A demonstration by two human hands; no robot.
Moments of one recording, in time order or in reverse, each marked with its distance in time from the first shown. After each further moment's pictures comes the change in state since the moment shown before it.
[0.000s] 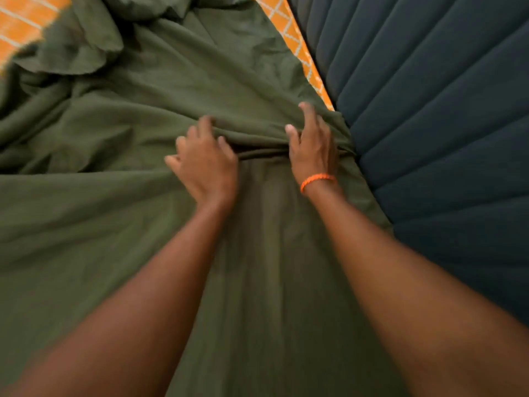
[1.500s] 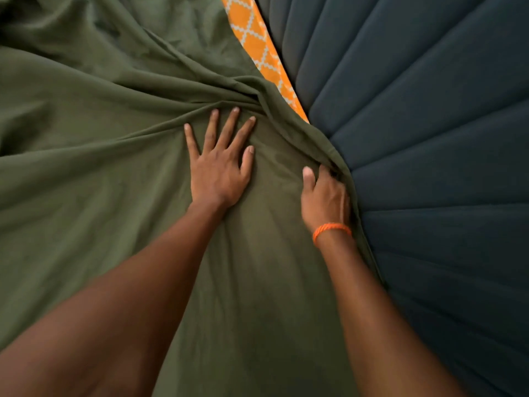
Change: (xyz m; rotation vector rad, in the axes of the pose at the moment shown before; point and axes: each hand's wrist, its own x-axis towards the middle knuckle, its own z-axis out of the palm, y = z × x) left_hand -0.094 0.031 0.060 0.160 -0.330 0.572; right_hand -0.124 0.092 -0.099 -0.185 -0.304 0.497
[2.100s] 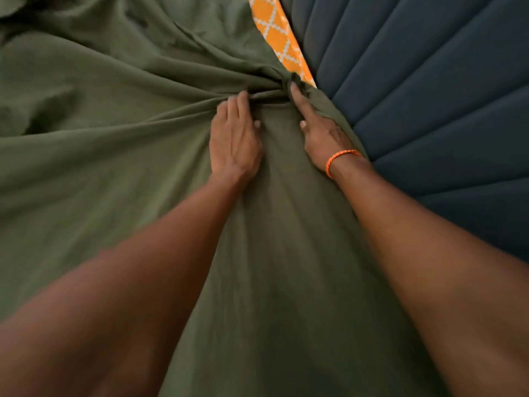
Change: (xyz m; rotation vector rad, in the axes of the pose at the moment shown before) left_hand 0.022 -0.002 -0.016 -0.110 0.044 -0.136; right_hand 0.079 -0.046 0.004 0.009 -0.210 -0.521
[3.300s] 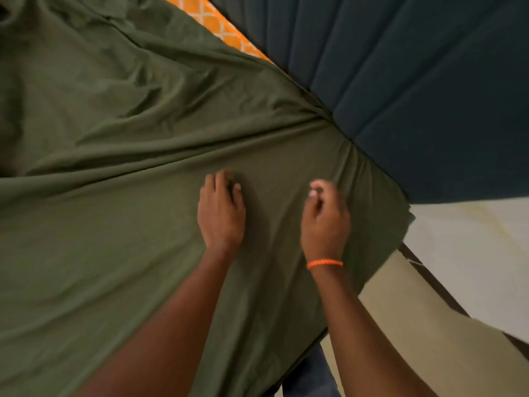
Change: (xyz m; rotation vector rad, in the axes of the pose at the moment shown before) left_hand -0.359 0.014 -0.086 -0.180 -0.150 0.025; right_hand -0.455 -0.055 0.096 0.311 0.869 0.489
